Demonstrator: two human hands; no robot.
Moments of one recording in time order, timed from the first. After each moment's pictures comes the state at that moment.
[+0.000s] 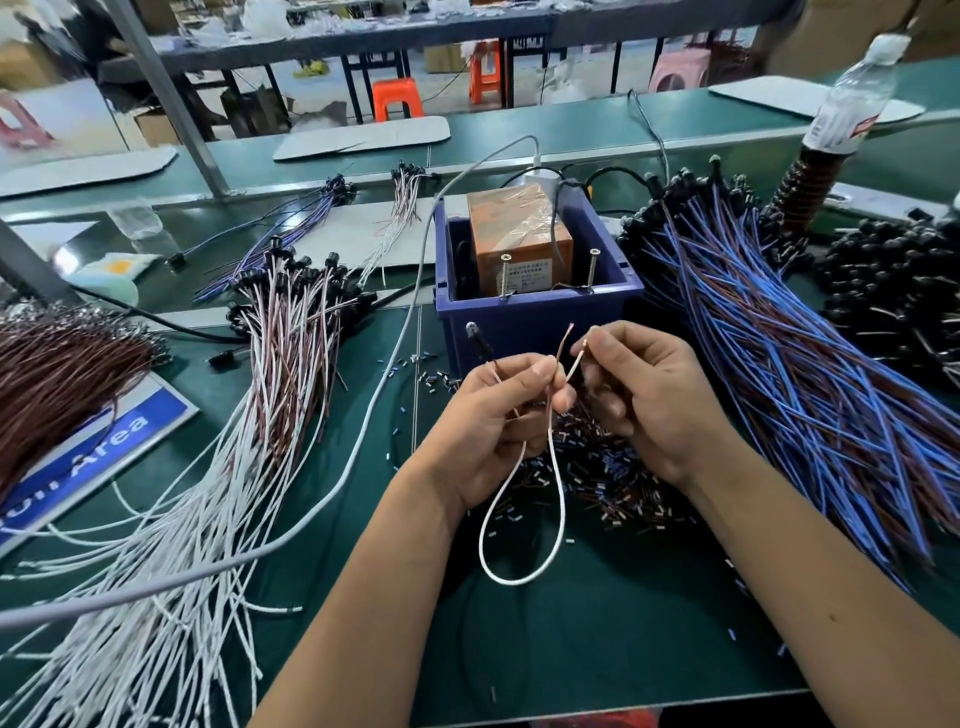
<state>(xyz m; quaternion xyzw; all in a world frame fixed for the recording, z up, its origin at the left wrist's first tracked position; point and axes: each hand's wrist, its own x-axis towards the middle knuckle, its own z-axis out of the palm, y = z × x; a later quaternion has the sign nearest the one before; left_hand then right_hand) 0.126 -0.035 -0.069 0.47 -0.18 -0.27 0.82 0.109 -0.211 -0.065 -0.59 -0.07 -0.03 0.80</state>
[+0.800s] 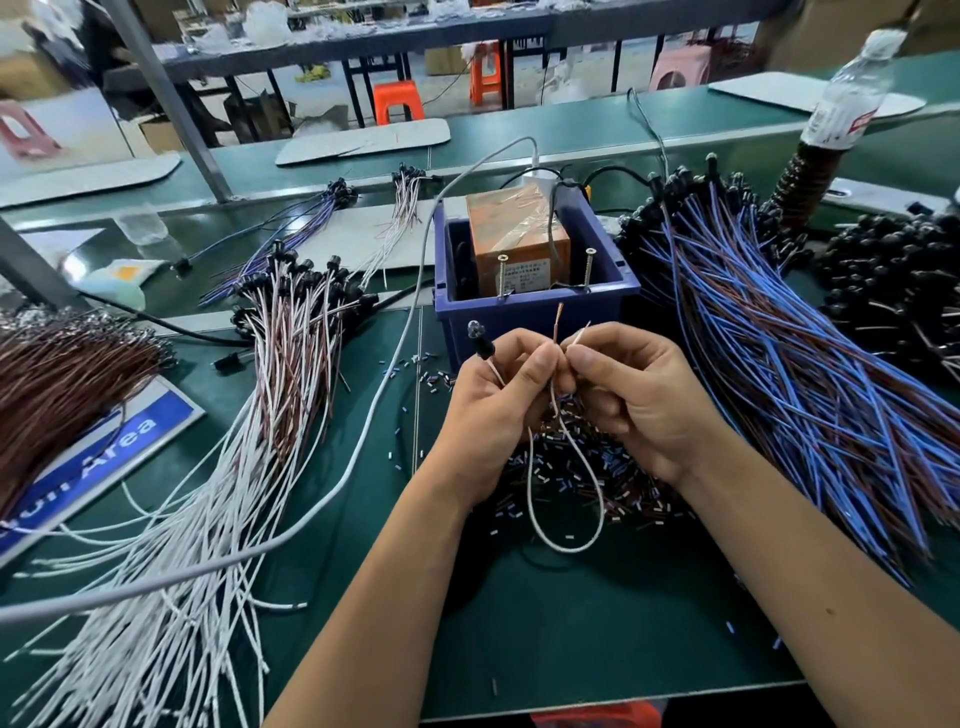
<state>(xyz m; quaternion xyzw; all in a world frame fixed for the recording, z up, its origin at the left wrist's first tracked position) 0.118 -0.045 -0.067 0.59 -0.20 -0.08 0.78 0.110 -0.209 -0.070 -0.55 -0.10 0.00 0.83</state>
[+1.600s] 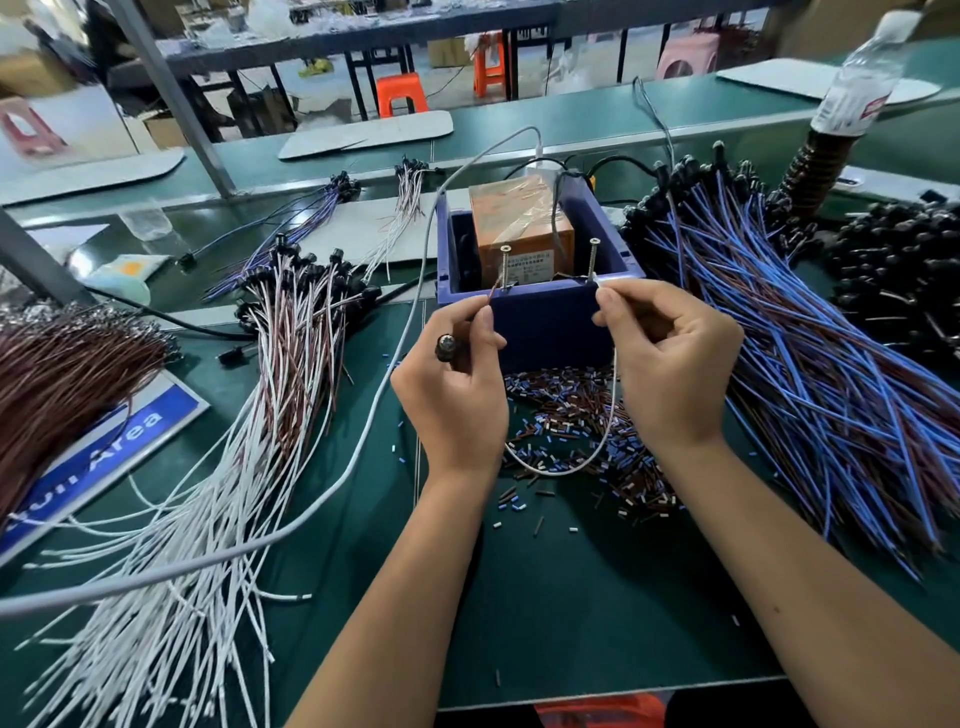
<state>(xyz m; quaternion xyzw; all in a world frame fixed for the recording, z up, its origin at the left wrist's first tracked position) 0.128 -0.045 -0.070 0.70 -0.06 0.40 0.58 0.124 -0.202 -0.068 -0.73 -0.03 -0.43 0.53</state>
